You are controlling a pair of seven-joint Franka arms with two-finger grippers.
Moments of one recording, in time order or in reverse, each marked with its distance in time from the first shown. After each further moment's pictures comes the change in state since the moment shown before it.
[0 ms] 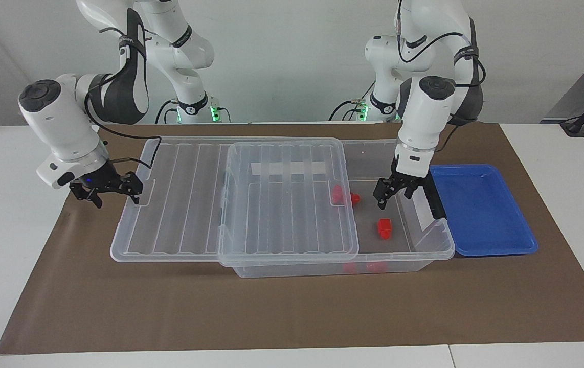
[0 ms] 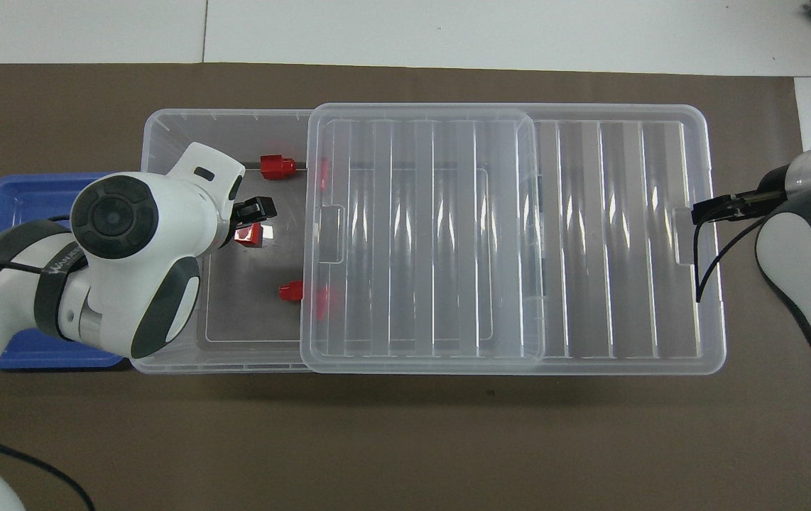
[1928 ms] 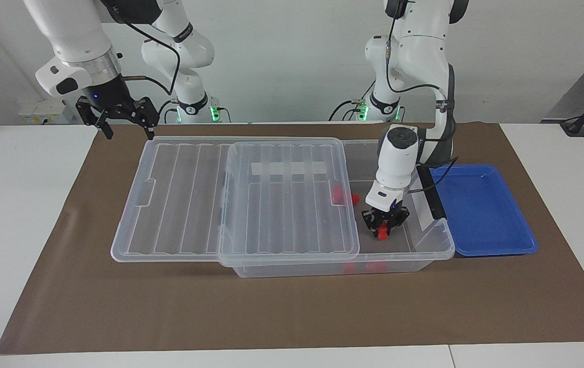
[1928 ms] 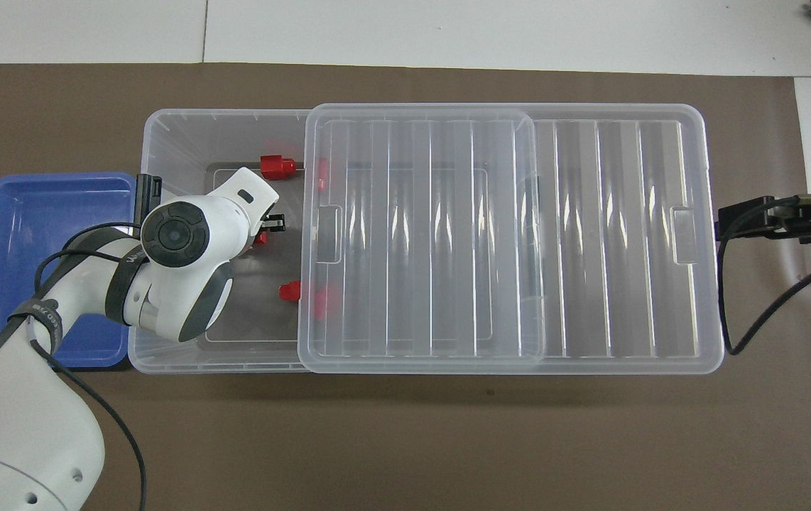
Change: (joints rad) left arm 0.023 0.188 0.010 -0.038 0.029 0.265 0.195; right arm 0.119 -0.176 0.038 0.238 -0.024 -0.459 0.300
